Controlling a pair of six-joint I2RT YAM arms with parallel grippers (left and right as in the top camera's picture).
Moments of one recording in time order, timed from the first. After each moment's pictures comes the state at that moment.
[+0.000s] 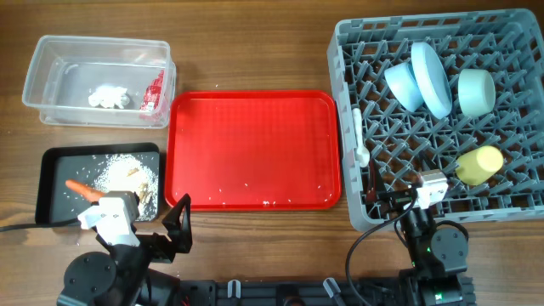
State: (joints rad) left arm -0.35 0.22 0.79 -0.97 -0.10 -0.41; right arm 0.14 0.01 0.01 0.00 -0.03 0.02
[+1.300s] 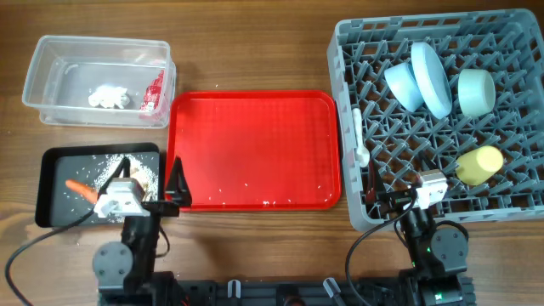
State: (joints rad) left arm 0.01 0.01 0.18 -0.12 0.07 -0.20; right arm 0.14 0.01 0.01 0.00 -0.04 0.02
